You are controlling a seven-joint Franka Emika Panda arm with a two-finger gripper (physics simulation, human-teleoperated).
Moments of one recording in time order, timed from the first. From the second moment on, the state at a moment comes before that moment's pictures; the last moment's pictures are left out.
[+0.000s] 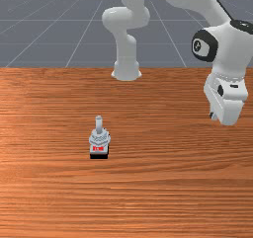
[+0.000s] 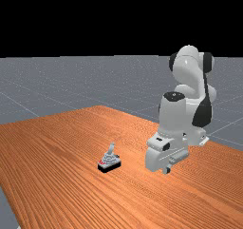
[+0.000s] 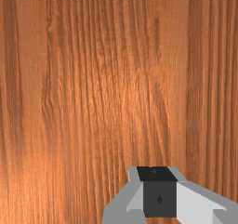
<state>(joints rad) 0.37 0.64 0.07 -1.55 -0.09 2.17 -0.29</state>
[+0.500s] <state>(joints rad) 0.40 0.37 0.10 -2.01 -0.06 2.36 -0.19</state>
